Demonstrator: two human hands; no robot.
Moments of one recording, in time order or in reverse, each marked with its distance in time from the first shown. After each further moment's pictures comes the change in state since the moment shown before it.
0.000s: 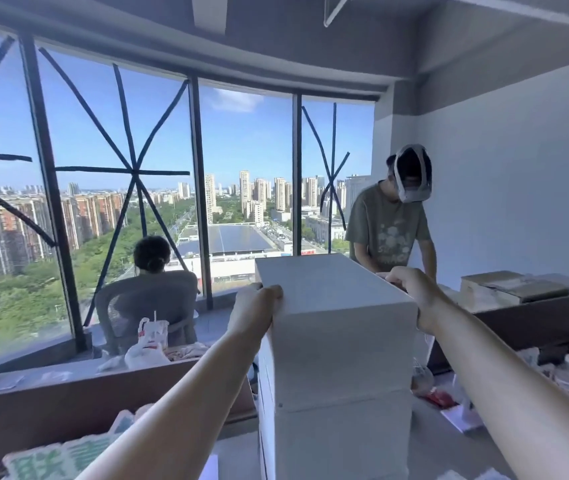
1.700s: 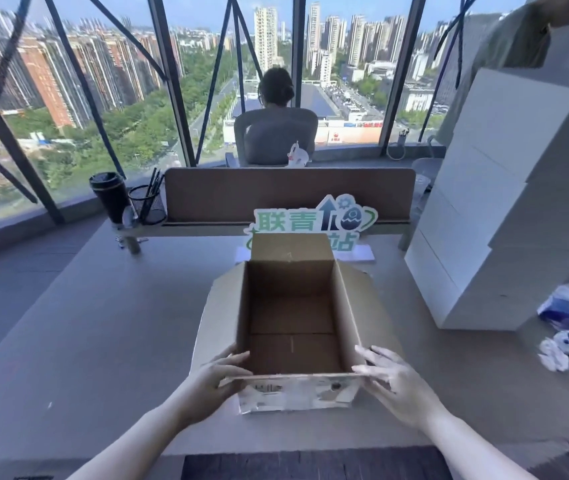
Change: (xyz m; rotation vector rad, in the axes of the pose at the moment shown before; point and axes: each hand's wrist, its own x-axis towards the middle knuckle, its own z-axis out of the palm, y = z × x) left_hand -0.341 -0.389 -0.506 0.692 -0.418 0.057; right_hand -0.385 0.337 0.379 -0.955 -0.600 -0.391
